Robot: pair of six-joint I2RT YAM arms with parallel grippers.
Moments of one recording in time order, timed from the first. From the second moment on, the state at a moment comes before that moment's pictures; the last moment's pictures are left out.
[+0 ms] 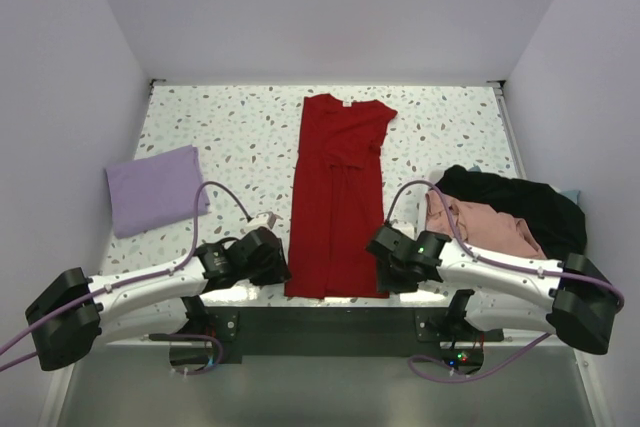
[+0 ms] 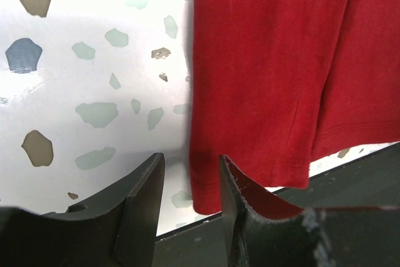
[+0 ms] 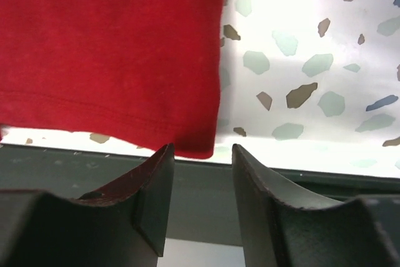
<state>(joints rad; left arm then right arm) -0.97 1.00 0.39 -0.37 -0.11 -1.02 1.03 1.12 0.61 -0.83 0.15 1.03</state>
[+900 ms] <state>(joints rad) -0.97 1.07 0.38 -0.27 -0.07 -1.05 1.03 1.11 0.49 -0.66 0.08 1.08</state>
